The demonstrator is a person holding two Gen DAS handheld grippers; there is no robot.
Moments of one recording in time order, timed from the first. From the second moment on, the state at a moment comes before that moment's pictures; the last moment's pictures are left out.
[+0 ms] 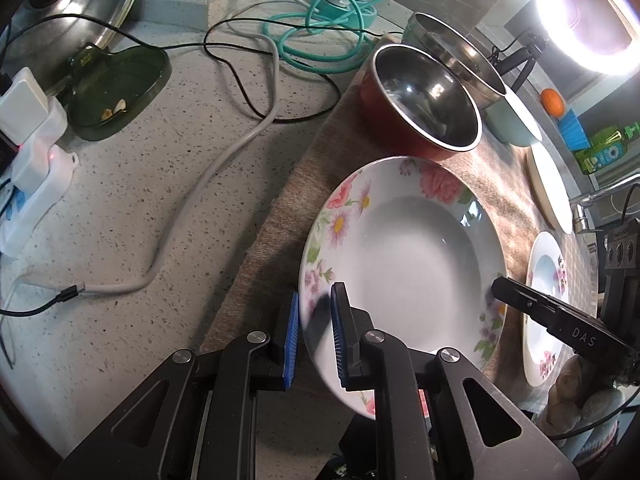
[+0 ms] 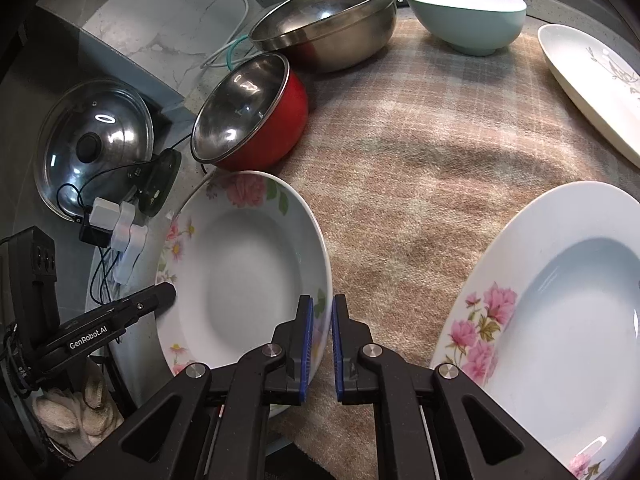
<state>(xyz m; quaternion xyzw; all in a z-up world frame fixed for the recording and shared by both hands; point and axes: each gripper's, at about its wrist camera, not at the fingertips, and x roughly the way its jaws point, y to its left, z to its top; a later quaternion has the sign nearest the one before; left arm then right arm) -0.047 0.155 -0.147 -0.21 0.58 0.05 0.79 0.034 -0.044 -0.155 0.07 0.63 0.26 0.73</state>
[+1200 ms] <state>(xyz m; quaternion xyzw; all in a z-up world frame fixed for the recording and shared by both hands) 0.004 0.031 -0.119 -0.14 0.57 -0.08 0.81 0.003 -0.185 -0.119 0.16 0.59 0.15 0.78</state>
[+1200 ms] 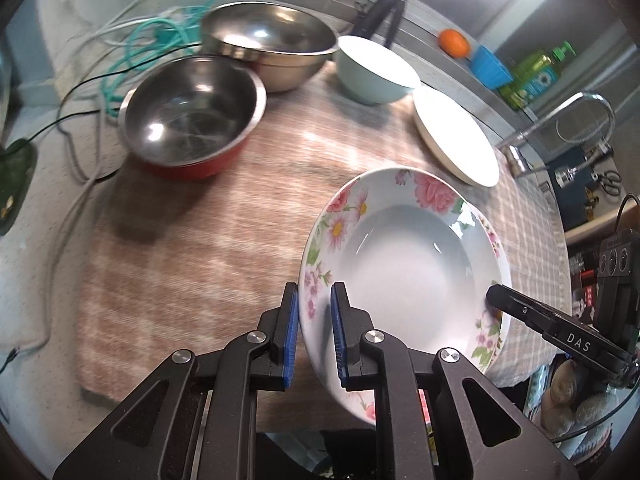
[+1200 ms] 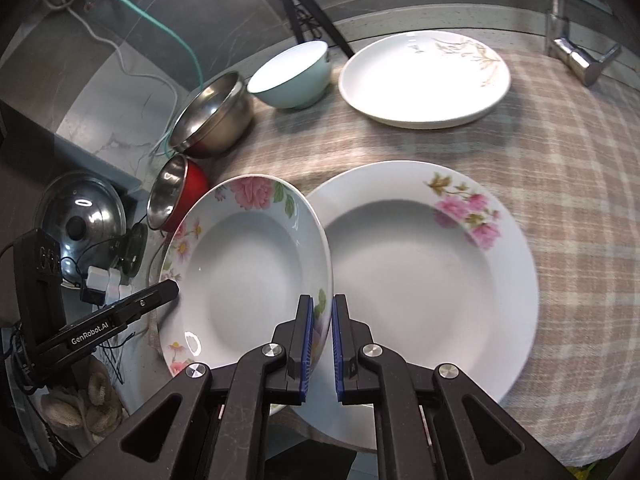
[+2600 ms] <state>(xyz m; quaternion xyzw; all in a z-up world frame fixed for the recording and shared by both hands) 0.027 -0.069 -0.136 -0.06 0.59 -0.14 0.79 -0.012 -0.275 -0.143 0.18 0.60 0.07 0.78</state>
